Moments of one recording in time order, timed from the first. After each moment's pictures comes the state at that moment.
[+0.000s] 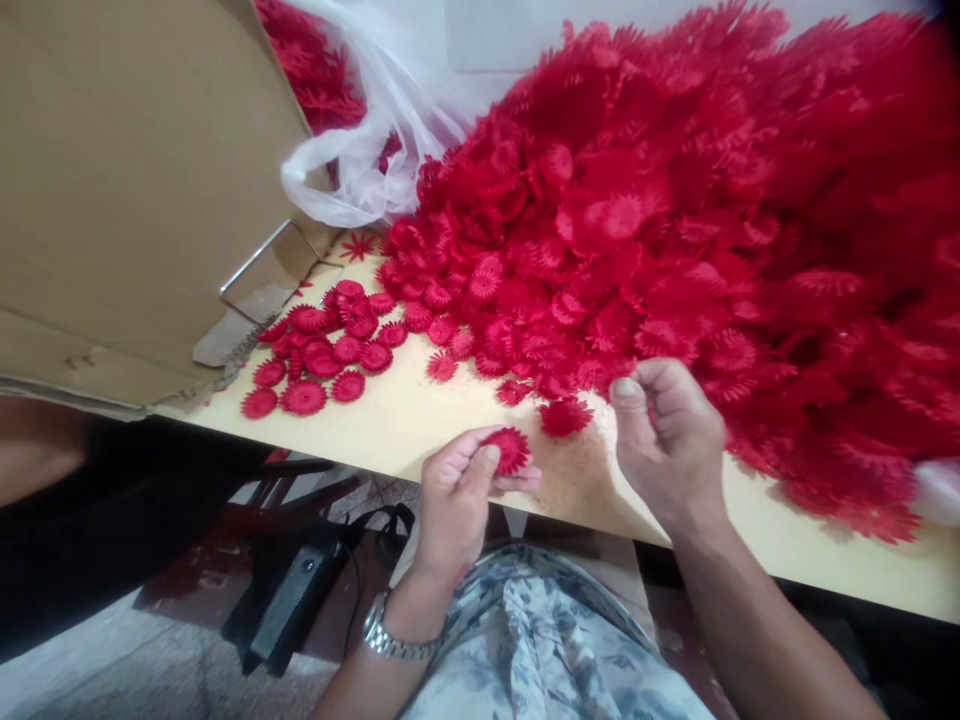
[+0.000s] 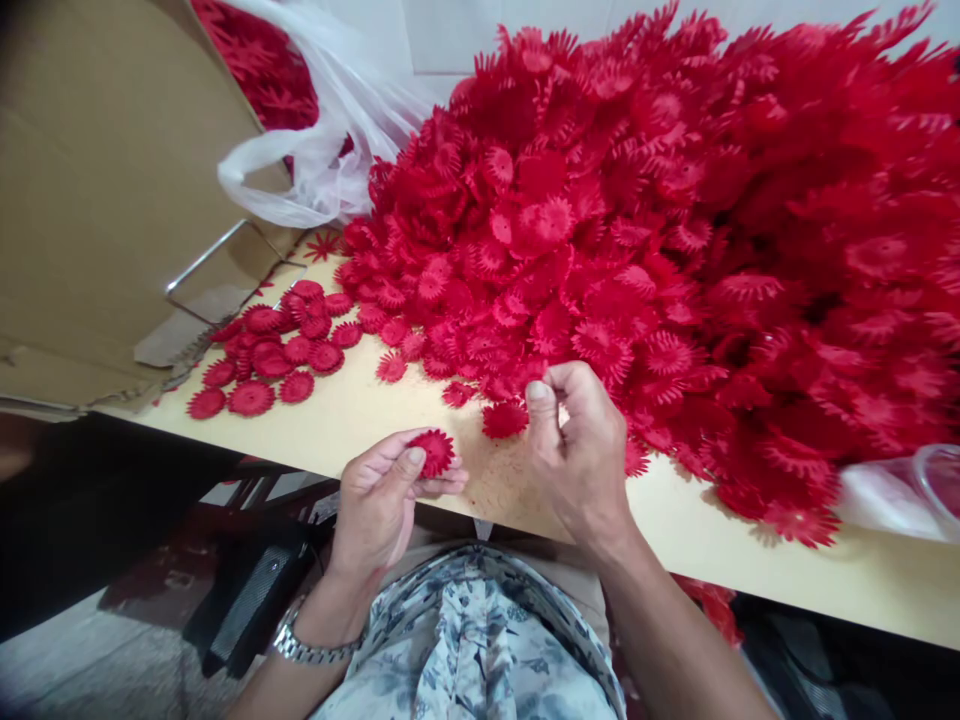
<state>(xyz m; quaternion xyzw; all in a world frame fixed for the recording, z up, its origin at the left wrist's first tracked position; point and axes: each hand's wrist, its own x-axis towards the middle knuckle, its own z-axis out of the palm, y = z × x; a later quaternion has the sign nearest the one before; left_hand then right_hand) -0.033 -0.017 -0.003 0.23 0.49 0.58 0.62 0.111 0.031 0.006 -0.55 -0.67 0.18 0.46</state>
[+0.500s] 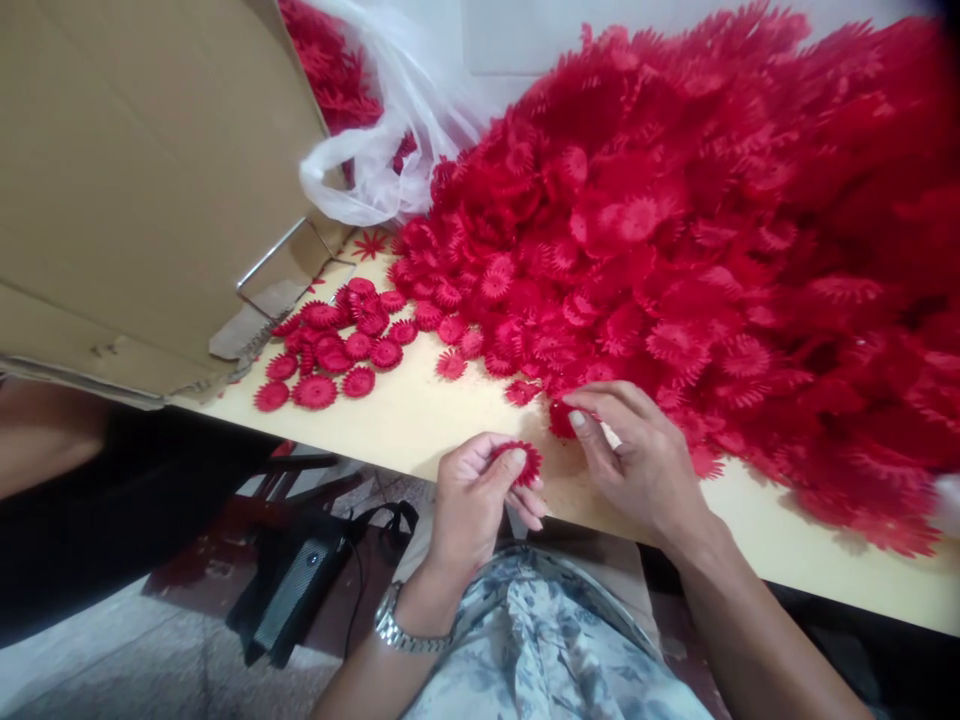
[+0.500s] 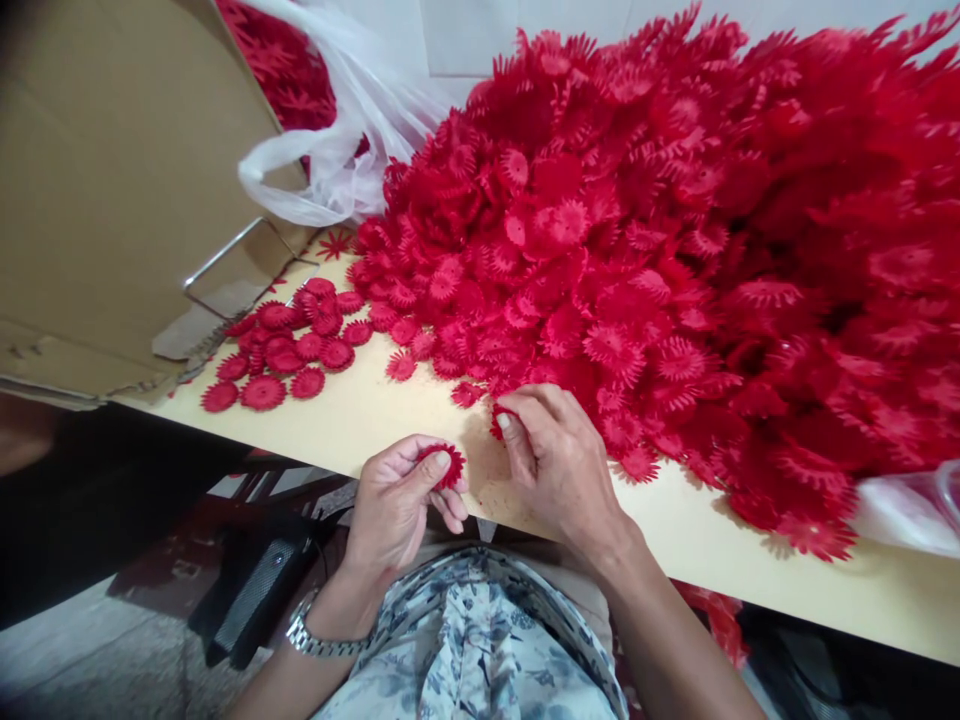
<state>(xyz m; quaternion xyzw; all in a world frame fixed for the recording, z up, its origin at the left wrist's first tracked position) -0.034 -0.018 -0.001 0.22 0.51 0.53 0.65 0.118 0.031 0.000 -0.46 -0.81 0.10 0.35</state>
